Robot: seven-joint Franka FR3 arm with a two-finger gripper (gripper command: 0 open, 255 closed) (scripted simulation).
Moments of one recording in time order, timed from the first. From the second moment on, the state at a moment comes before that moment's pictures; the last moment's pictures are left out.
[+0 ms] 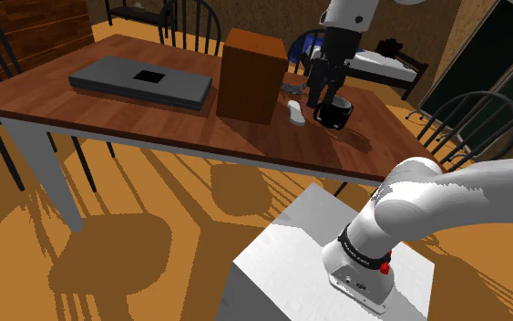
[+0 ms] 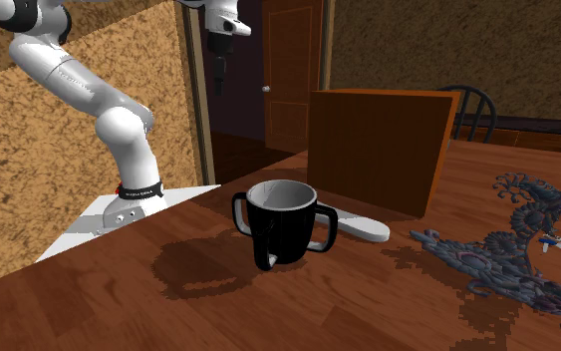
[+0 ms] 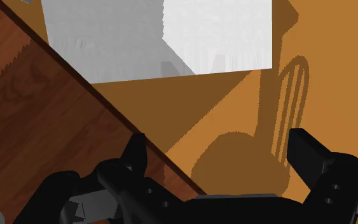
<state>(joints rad) -0.02 -0.79 -0.04 -2.36 0.09 1.45 -0.02</state>
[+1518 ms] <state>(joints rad) -0.19 -0.20 -0.22 -2.20 0.02 1.92 0.02</state>
